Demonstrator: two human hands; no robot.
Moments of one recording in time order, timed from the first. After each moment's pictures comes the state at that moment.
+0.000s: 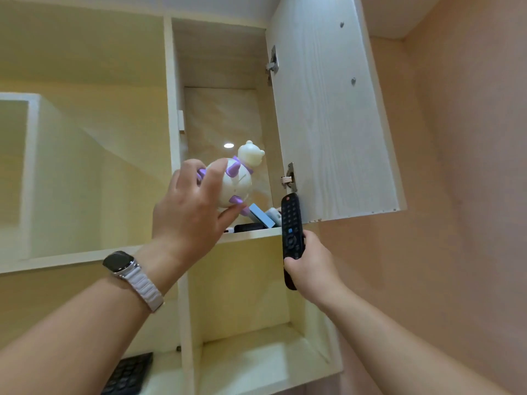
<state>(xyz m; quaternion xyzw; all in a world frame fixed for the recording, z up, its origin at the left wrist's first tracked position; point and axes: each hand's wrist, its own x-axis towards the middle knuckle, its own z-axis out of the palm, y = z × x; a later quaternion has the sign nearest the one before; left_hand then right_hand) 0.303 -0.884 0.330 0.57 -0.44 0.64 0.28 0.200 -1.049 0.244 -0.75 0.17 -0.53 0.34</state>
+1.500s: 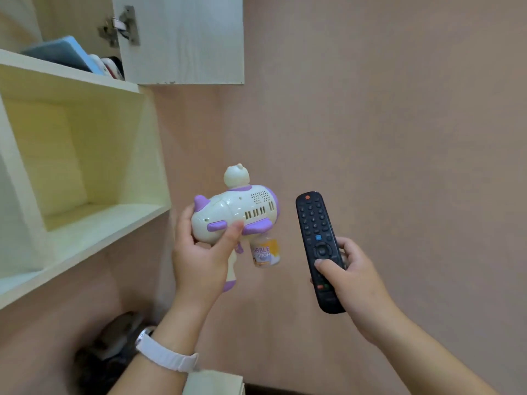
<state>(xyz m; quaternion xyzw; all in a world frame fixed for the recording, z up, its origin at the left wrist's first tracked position) 0.235 -0.829 0.052 0.29 -0.56 -0.34 0.70 0.047 -0.741 0.031 -0.46 0.55 -0.63 0.29</state>
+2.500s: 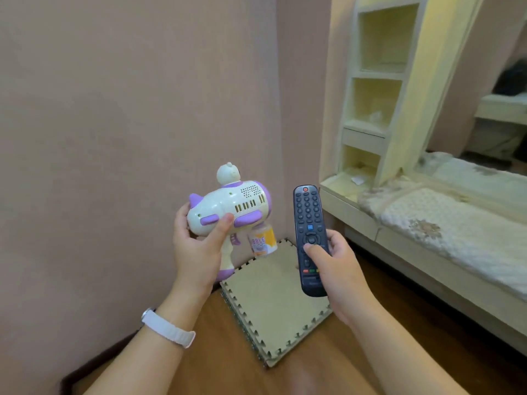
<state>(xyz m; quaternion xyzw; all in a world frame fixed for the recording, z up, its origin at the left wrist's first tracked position) -0.193 -0.427 -0.087 0.19 -0.63 -0.64 0.39 -0.258 -0.236 -0.115 -0.07 0.66 -0.74 0.14</state>
